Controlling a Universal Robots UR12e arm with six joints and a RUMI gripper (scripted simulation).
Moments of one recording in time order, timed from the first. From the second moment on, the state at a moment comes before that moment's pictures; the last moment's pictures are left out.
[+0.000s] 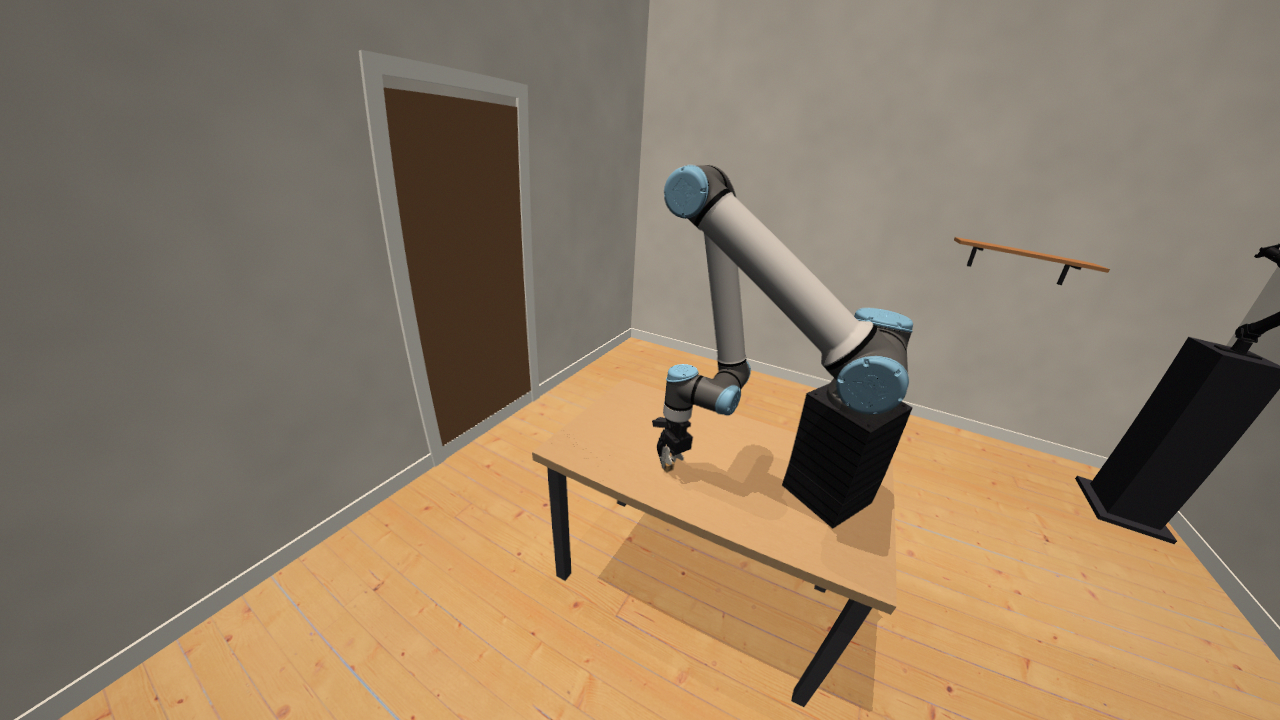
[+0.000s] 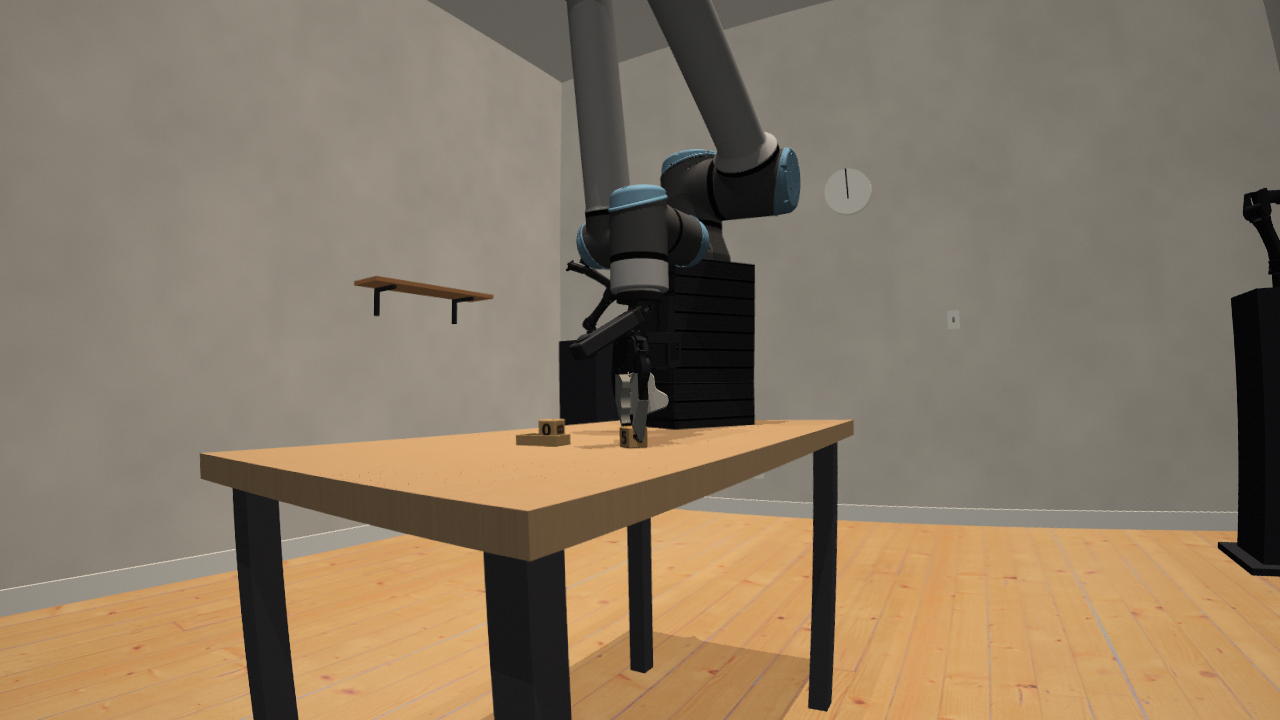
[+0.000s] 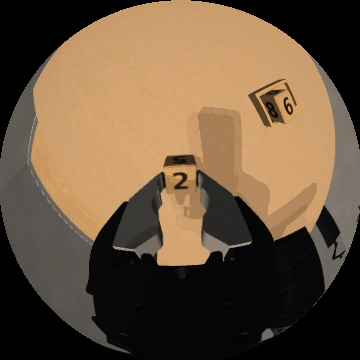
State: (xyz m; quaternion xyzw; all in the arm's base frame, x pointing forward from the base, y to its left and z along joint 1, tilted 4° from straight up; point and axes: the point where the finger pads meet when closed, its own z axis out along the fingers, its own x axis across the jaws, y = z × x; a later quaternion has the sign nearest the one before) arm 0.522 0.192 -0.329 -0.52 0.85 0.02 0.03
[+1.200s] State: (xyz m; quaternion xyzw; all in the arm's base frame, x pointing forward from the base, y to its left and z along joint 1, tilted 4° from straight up) arm 0.521 0.187 -0.232 -0.52 0.85 0.02 0.03
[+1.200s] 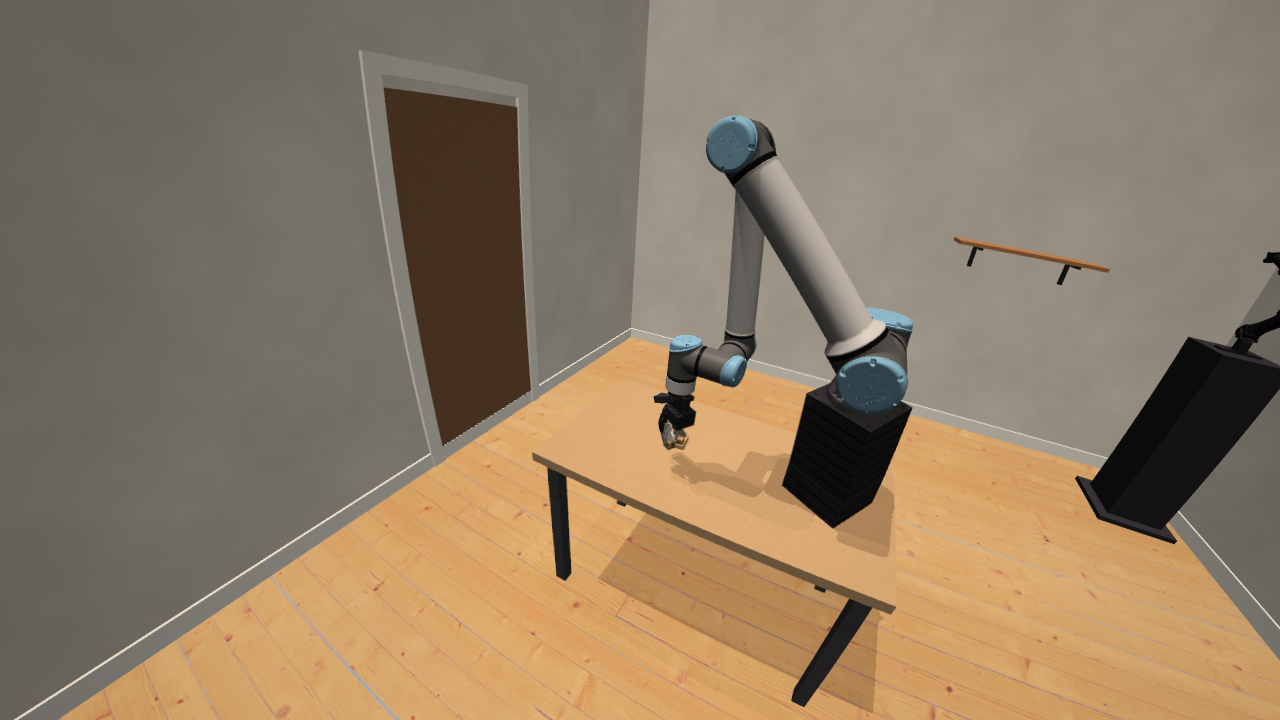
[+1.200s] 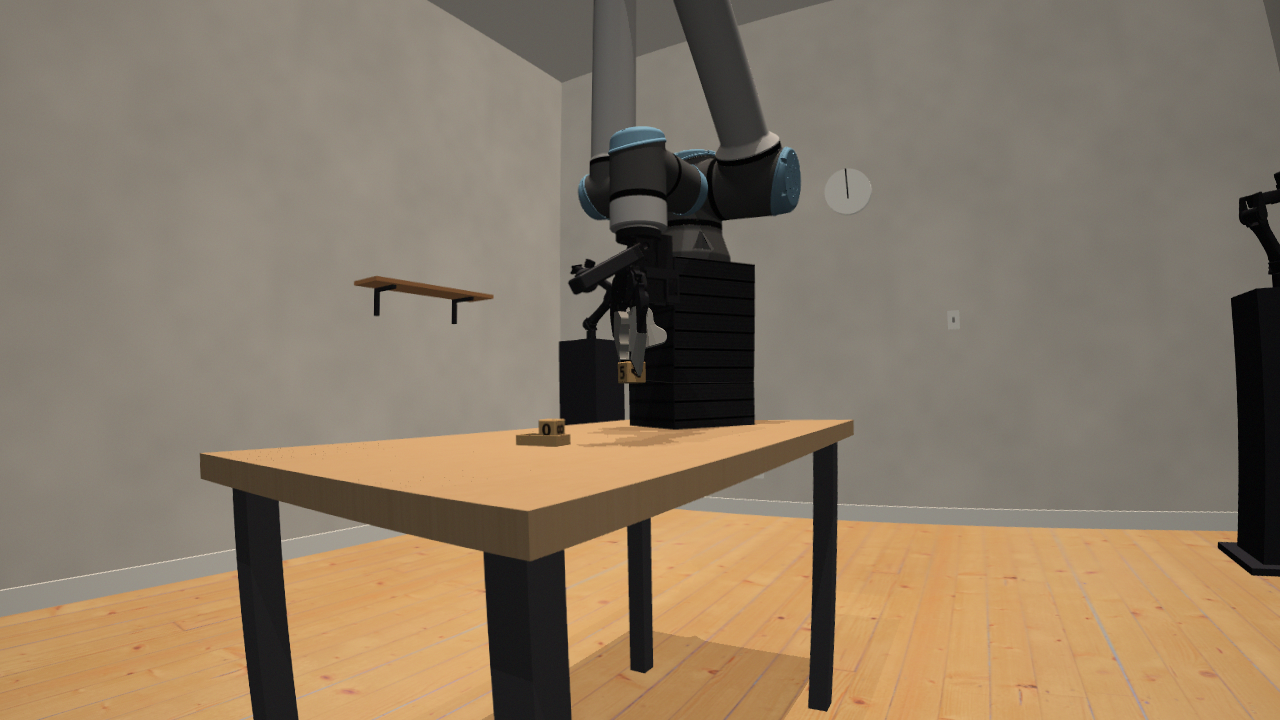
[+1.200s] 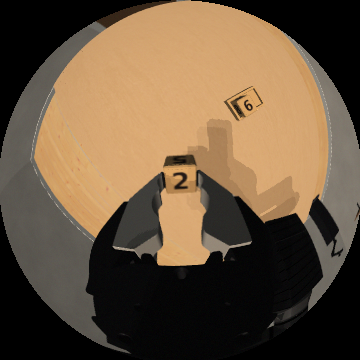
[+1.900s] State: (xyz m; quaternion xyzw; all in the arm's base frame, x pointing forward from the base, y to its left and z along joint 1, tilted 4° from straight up) arm 0.522 0.180 -0.230 -0.56 0.83 0.01 0.03
